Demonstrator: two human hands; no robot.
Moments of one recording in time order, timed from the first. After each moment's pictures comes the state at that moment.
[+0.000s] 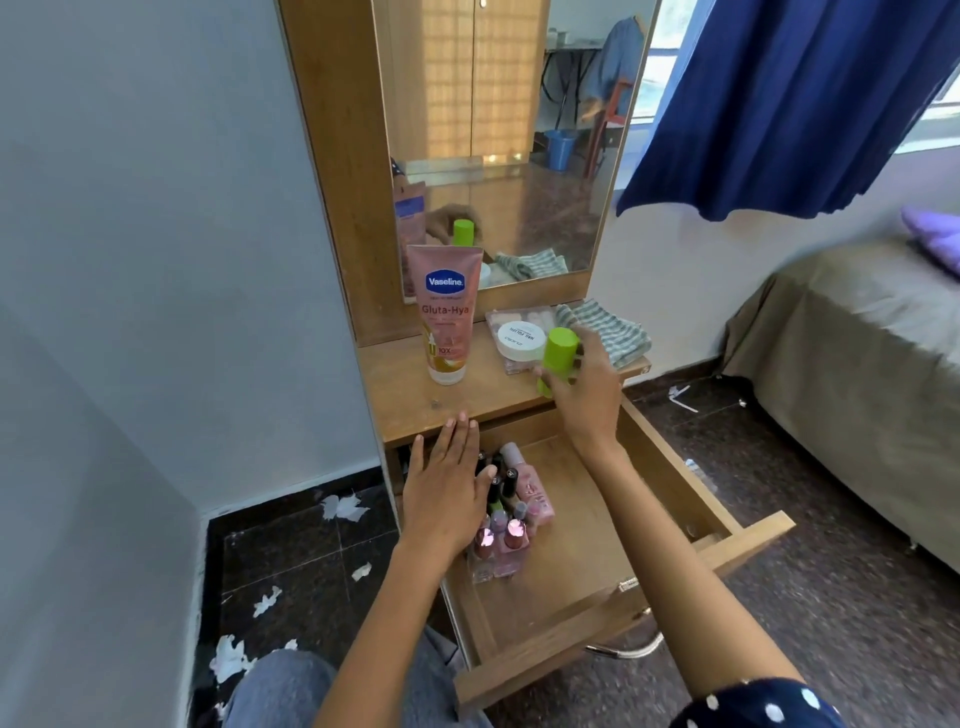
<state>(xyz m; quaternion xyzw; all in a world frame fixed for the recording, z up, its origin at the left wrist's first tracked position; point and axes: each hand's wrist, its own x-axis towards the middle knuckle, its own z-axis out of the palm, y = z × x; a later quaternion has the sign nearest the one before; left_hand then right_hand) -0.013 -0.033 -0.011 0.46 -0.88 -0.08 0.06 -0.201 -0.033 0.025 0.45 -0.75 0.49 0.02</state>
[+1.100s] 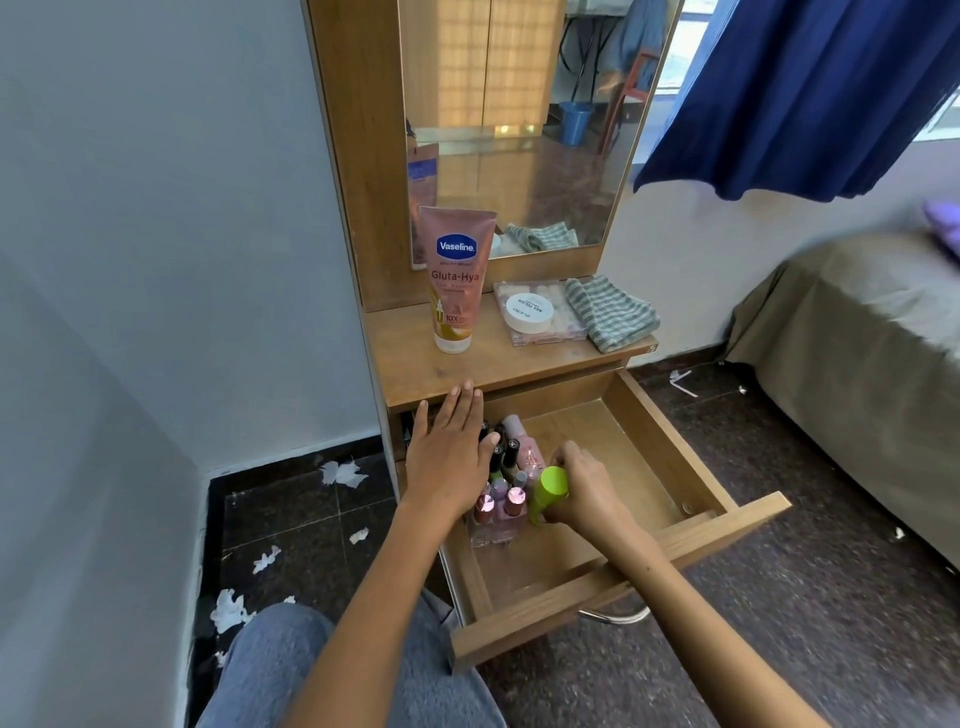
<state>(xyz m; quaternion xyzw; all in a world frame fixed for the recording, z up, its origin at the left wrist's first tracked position) -0.015 -0.034 -0.011 0.46 -0.89 -0.07 0.05 -0.172 0.056 -0.032 0.51 -0.81 0.18 -0.23</state>
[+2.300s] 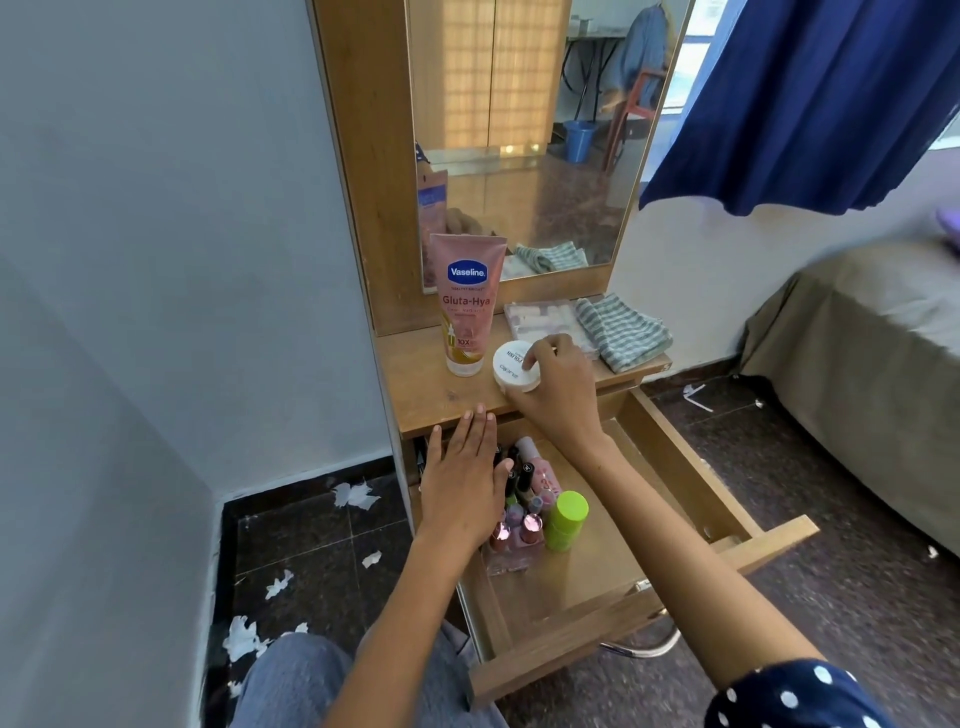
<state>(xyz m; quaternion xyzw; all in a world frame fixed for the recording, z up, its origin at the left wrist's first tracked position) -0.015 -0.028 -0.007 0.46 -0.88 -0.06 0.07 -0.176 -0.055 0.014 0.58 -0.74 0.34 0.06</state>
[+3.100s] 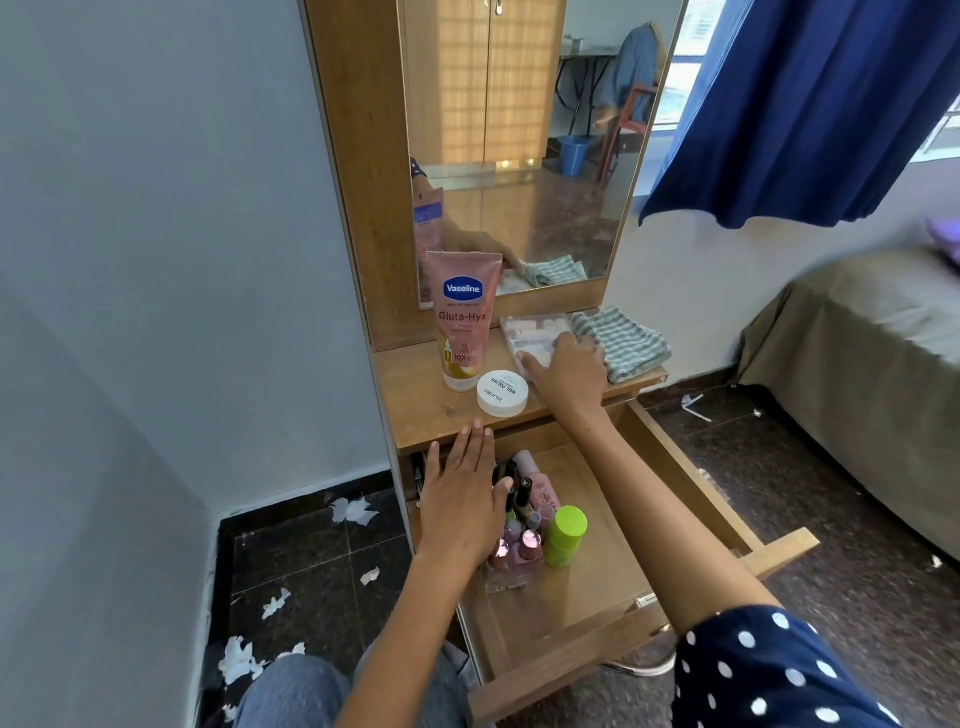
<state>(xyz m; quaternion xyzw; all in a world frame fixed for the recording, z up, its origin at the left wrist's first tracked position) -0.016 -0.028 -0.008 0.46 -0.88 -0.06 0.07 -0.199 -0.092 0.029 0.43 -0.87 0.25 0.01</state>
